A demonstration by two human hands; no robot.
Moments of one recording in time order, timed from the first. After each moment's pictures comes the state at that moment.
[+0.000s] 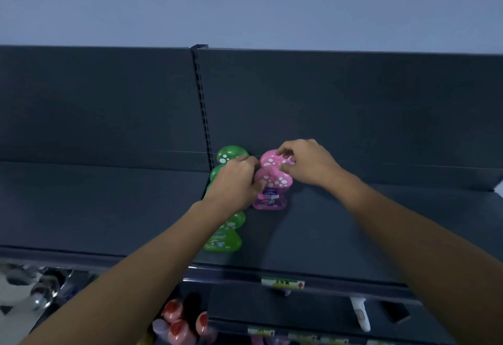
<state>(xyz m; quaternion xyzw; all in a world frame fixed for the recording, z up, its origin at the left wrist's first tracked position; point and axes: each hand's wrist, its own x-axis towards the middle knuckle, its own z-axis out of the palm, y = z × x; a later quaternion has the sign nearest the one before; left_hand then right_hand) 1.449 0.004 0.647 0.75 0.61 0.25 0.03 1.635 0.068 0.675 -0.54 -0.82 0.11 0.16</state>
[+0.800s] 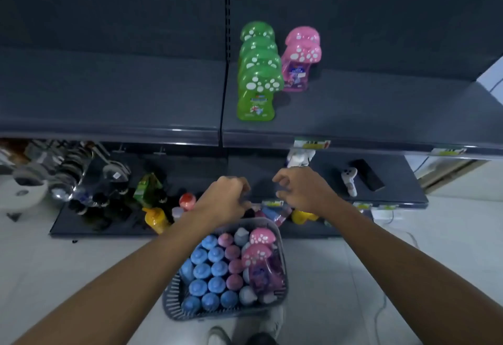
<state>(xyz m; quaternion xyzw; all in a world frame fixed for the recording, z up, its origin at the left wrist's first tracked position) 1.342 -0.233 0.470 0.74 0.61 0.07 0.27 1.556 -0.214 0.503 -0.61 -0.76 0.24 0.02</state>
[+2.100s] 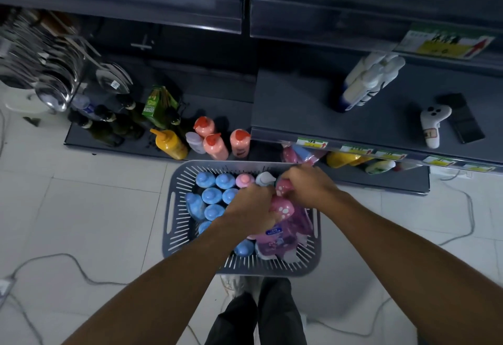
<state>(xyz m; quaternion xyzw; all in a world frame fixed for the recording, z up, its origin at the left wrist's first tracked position) 1.367 -0.283 0.232 0.68 0.63 -0.03 0.37 1.517 -0.209 0.250 -0.52 -0.78 0.28 -0.21</state>
